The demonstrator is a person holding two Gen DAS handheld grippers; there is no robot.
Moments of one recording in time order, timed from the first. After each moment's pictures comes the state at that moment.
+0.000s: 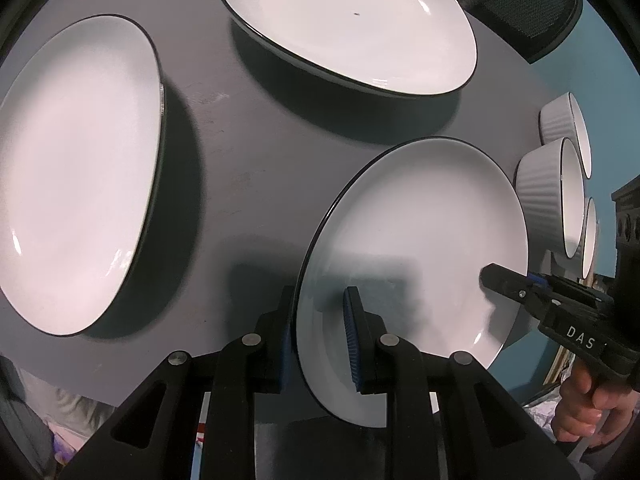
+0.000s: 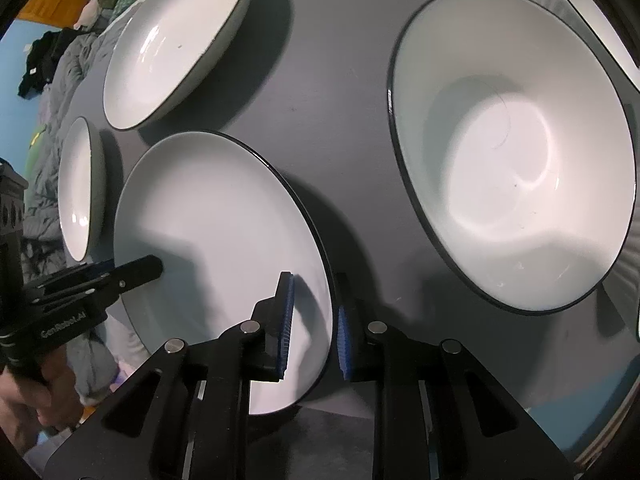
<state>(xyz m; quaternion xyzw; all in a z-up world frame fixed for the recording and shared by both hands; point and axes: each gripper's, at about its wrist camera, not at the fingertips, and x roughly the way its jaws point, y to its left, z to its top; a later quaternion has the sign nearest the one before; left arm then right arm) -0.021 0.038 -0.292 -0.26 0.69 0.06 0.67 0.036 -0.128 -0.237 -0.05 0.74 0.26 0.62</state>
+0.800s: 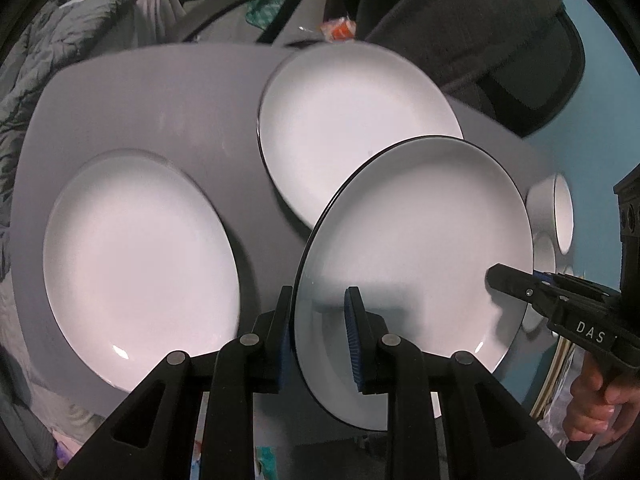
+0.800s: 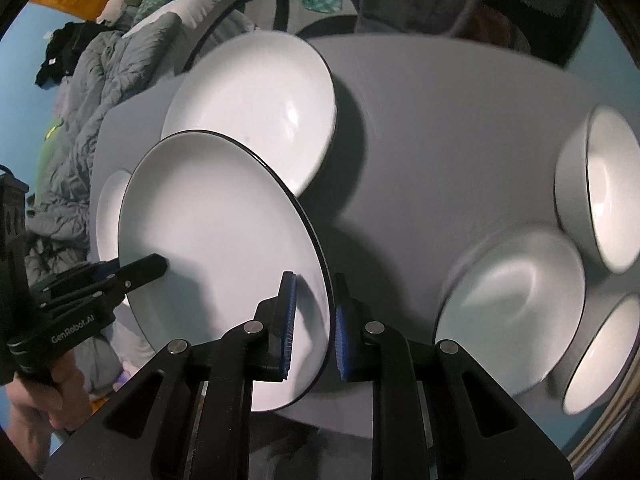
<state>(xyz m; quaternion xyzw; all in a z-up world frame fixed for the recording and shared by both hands) 0.017 0.097 -0.230 -0.26 0.65 0.10 0.71 0.090 -0.041 -0.205 -0.07 0.72 0.29 0.63</state>
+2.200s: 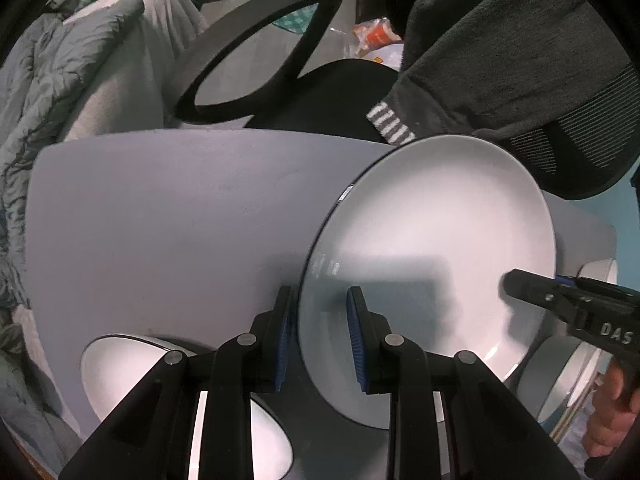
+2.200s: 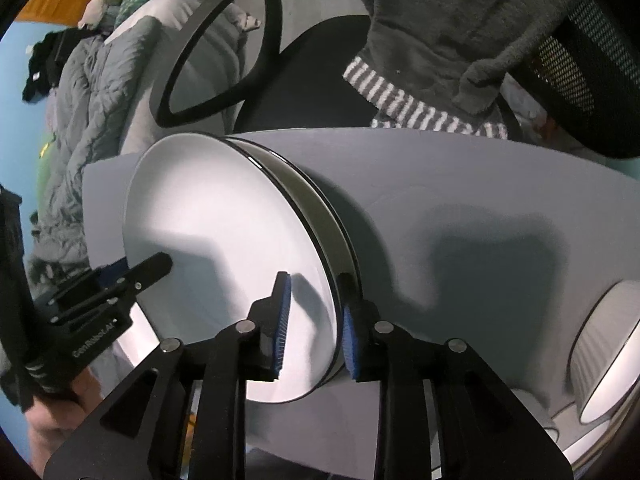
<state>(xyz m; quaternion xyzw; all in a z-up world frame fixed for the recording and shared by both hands) 0.111 0.150 -0.264 -0.22 0.68 0.15 0.68 0.184 -0.004 -0.241 -0.05 0.77 0.28 0.57</state>
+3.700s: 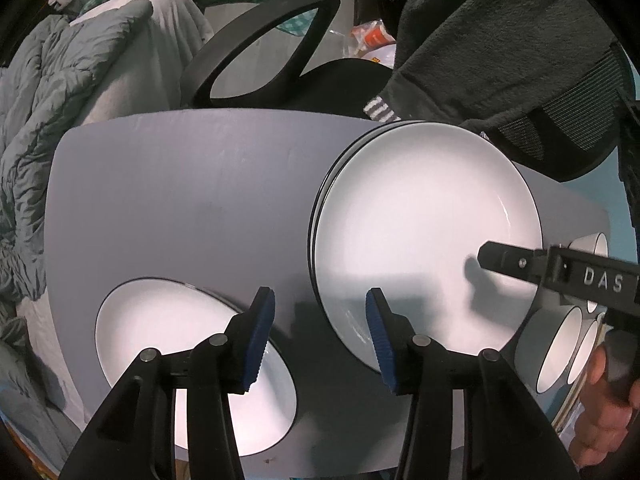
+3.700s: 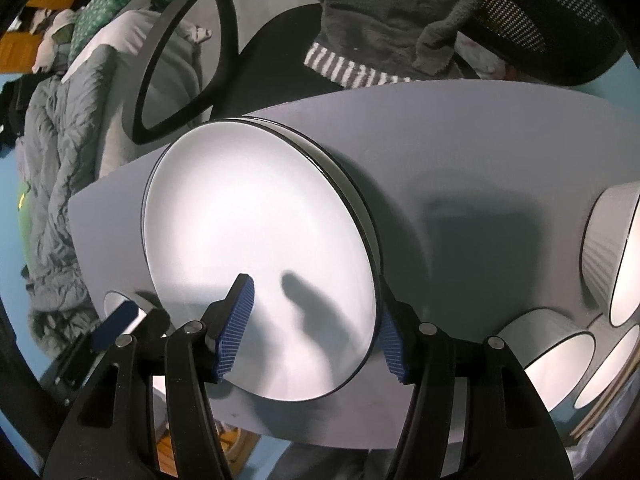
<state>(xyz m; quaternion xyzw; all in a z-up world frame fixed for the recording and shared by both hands) 0.082 0.138 -0.233 -0.22 0.68 0.15 0.68 0.163 -0.003 -0.228 -0.02 0.79 0.18 0.58</state>
